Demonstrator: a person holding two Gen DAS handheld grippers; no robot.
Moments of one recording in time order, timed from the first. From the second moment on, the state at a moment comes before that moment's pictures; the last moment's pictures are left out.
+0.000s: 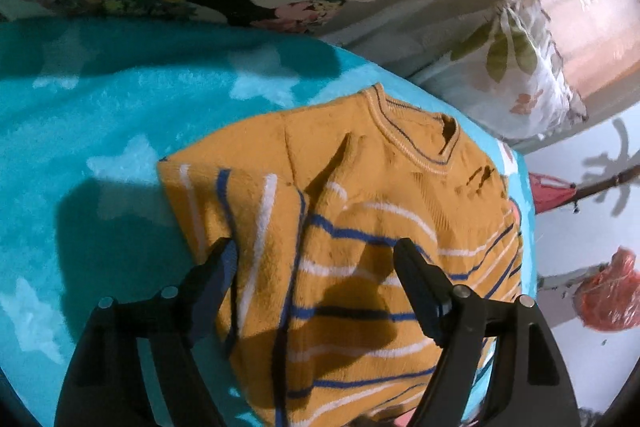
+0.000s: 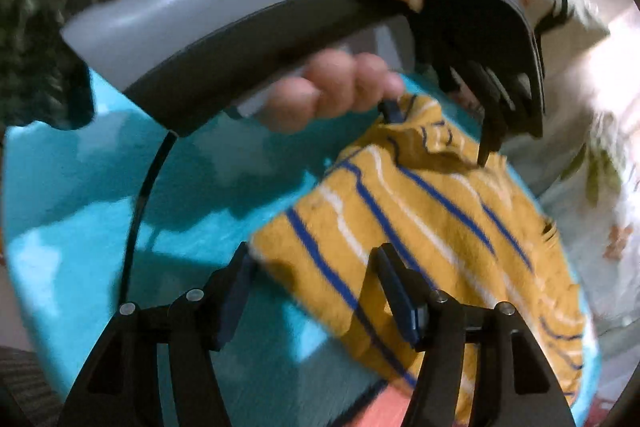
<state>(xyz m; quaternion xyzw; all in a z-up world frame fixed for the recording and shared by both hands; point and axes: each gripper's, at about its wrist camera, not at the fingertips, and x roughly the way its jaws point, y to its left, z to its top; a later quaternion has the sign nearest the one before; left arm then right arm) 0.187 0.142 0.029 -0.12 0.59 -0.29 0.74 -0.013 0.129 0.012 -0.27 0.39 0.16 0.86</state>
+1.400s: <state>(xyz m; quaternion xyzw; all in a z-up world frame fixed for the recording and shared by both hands) 0.048 -0.029 0.105 -0.08 0.53 -0.19 0.82 -0.044 -0.341 0.089 0.21 0.44 0.07 0.87</state>
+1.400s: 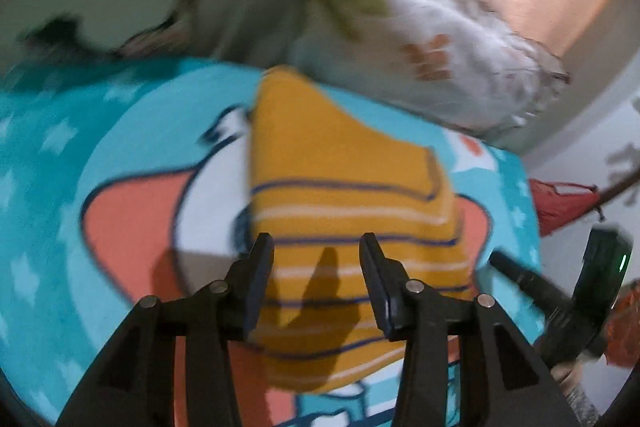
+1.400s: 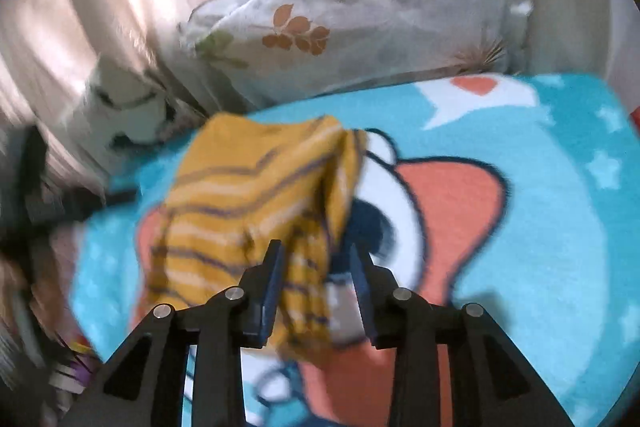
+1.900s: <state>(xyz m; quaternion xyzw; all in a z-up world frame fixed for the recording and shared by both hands) 0.026 -0.033 0.060 -0.09 0.56 -0.17 0.81 0.009 -0.358 0.047 0.30 0.49 0.09 0.81</state>
